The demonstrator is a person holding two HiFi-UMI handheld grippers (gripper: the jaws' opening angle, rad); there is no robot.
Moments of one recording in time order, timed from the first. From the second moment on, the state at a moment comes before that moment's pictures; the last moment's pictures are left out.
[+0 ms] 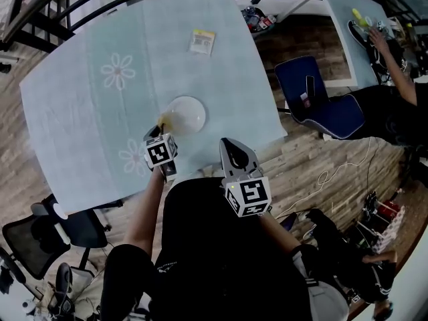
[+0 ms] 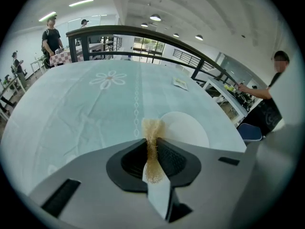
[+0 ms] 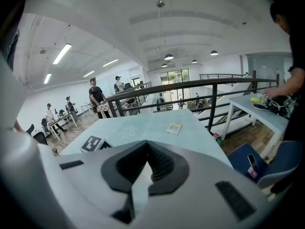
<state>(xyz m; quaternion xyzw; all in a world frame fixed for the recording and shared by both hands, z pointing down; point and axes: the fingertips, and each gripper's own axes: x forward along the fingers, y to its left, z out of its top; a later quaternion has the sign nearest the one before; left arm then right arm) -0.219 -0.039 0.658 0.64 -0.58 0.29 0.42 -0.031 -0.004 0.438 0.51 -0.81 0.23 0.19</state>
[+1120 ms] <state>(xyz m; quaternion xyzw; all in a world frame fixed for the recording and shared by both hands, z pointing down) -0.019 0.019 0.393 0.91 -0.40 0.03 0.14 0.066 0.045 0.380 0.64 -0.75 0.16 0.07</state>
